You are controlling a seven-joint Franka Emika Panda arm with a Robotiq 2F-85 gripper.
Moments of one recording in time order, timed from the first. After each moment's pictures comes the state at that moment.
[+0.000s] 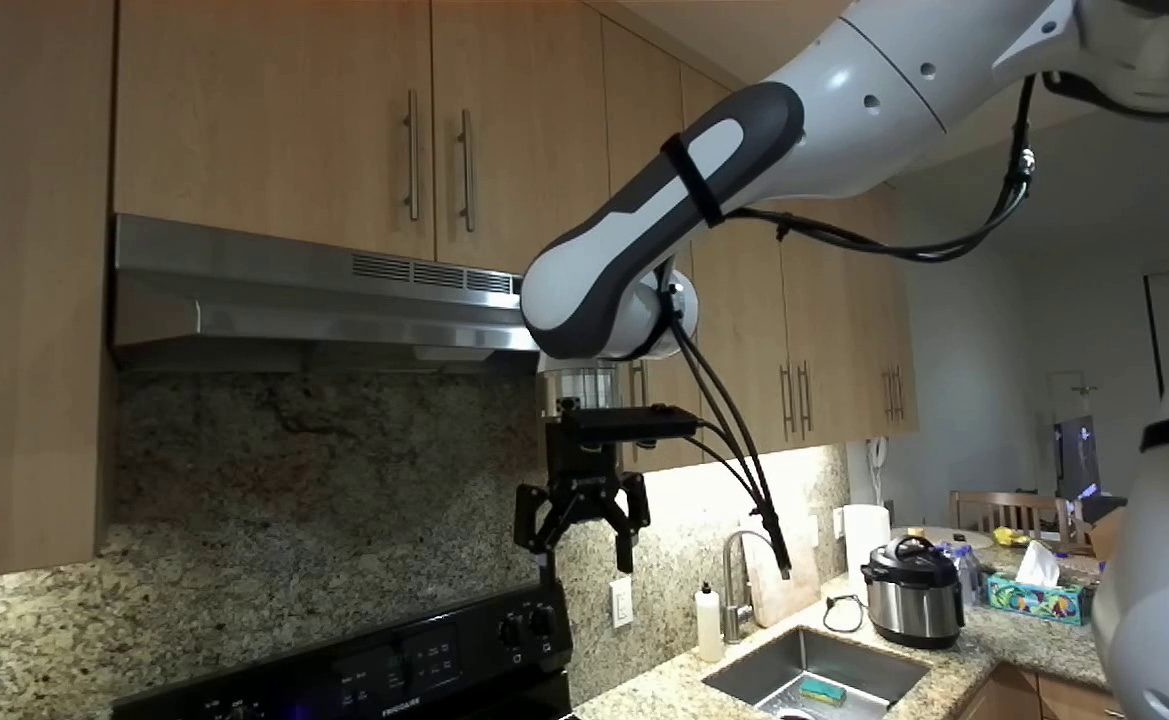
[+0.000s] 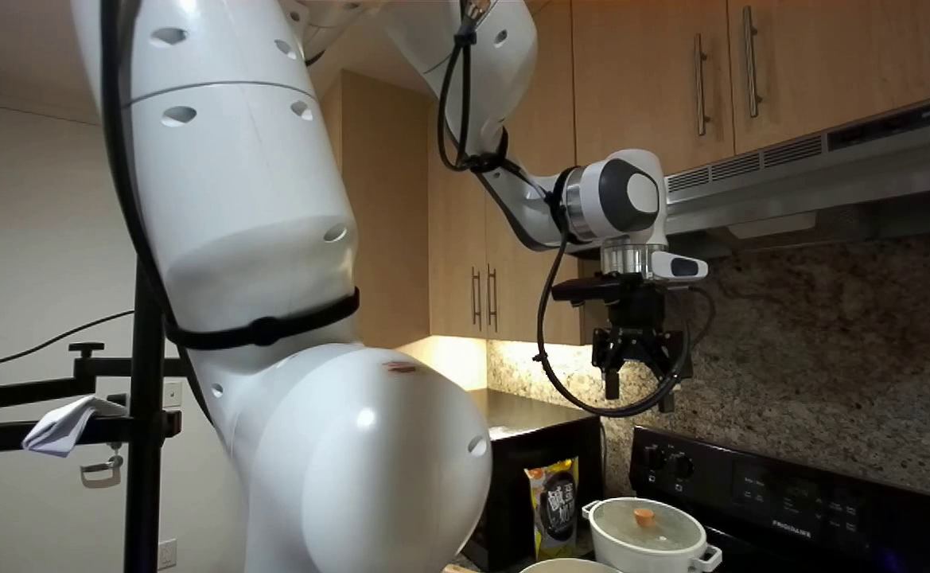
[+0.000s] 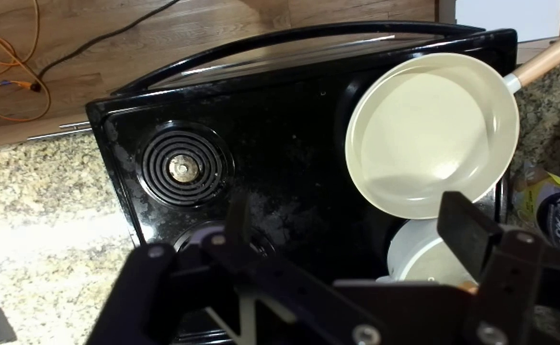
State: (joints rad) arm 0.02 -0.32 0.10 -2.39 0.03 2.06 0.30
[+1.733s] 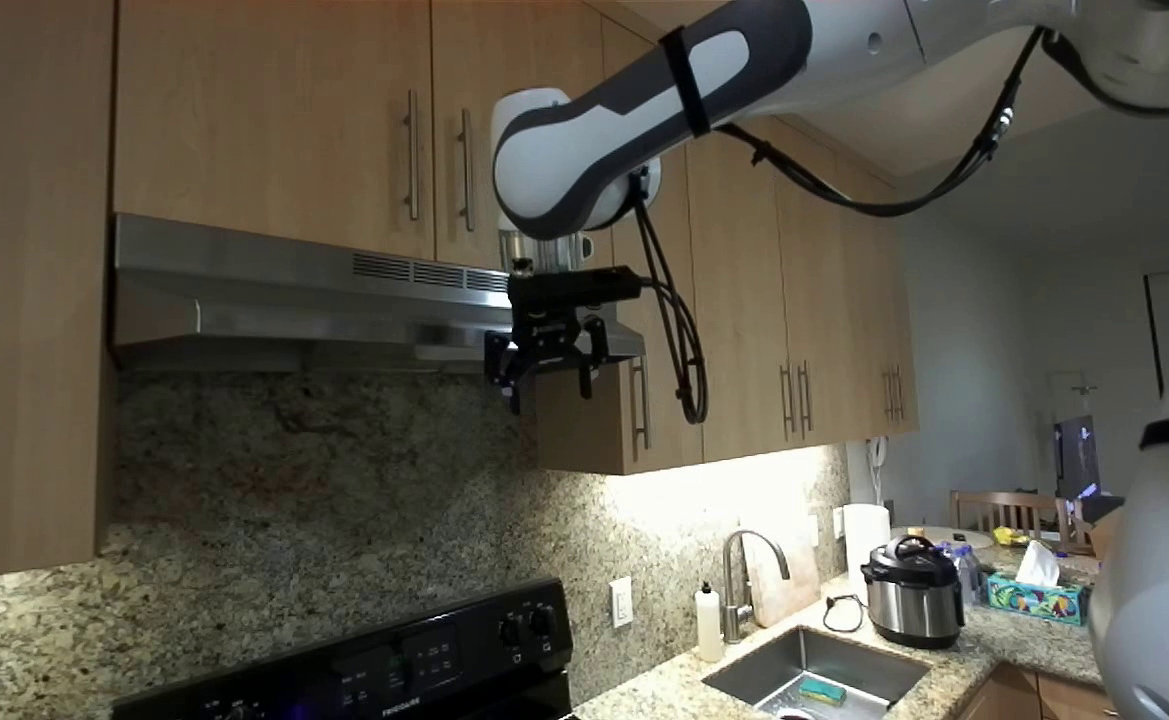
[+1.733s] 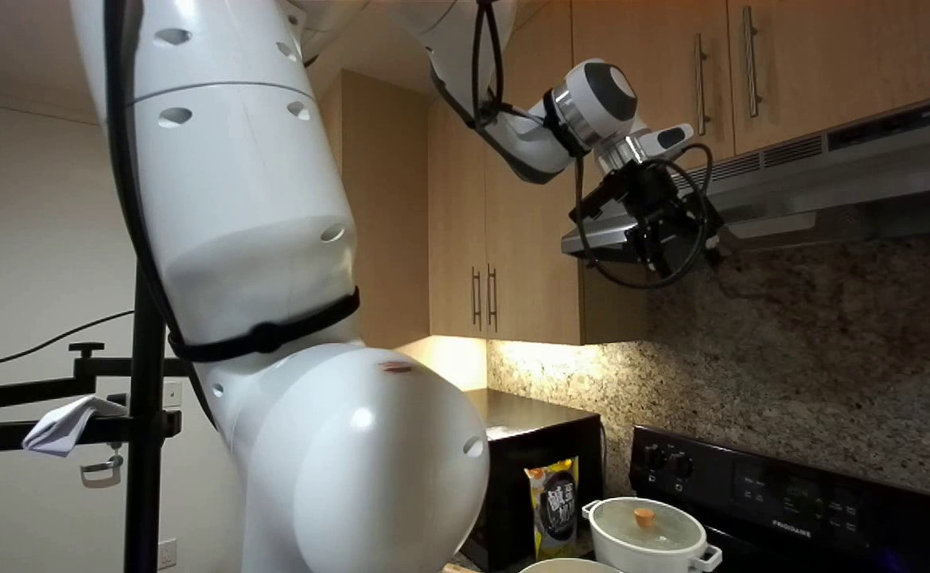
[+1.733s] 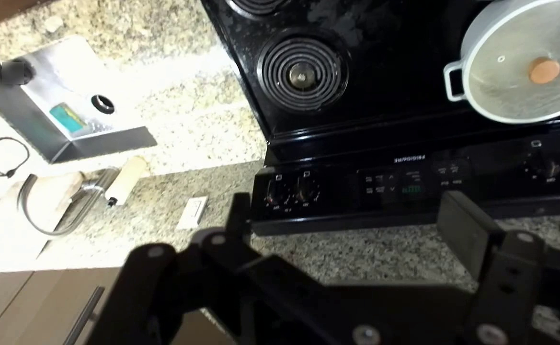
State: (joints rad) arm -0.01 -0.33 0.16 -2.04 -0.33 2.00 0.60
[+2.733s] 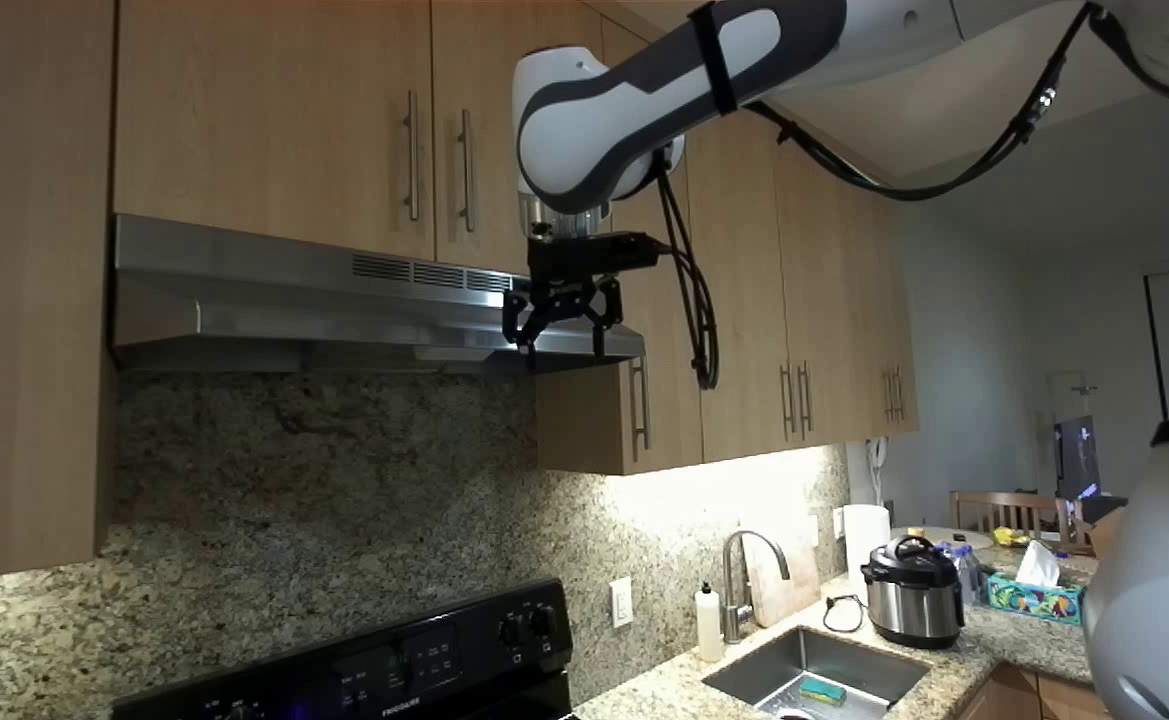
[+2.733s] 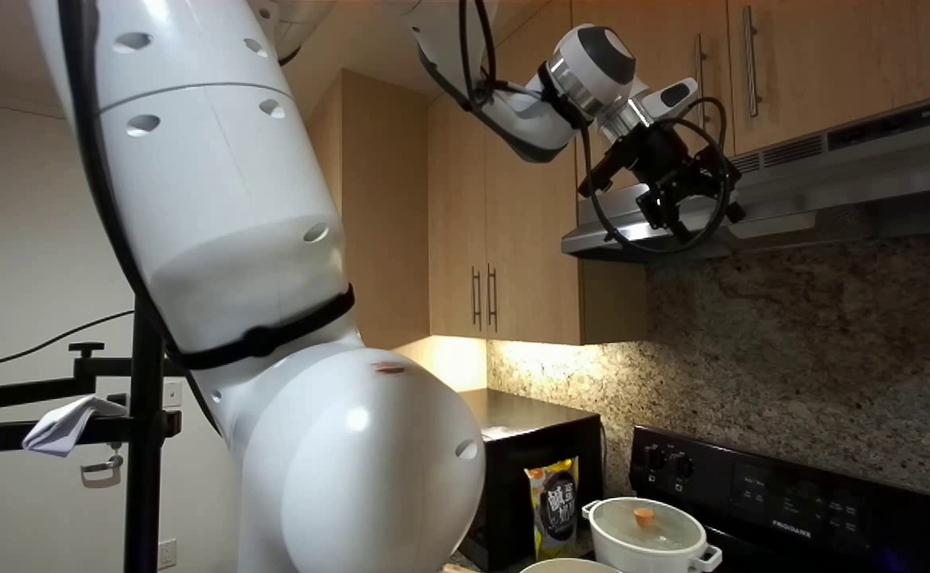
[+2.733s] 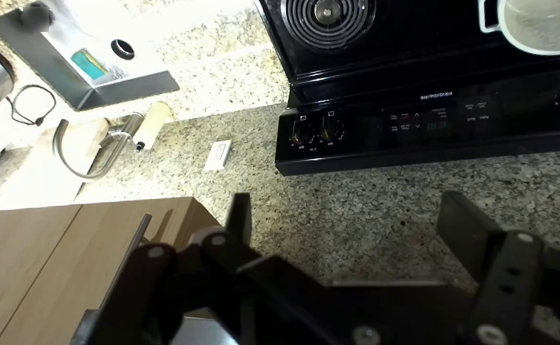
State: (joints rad) arm -0.04 -0.39 0.16 -2.02 -0.40 2.04 0.60
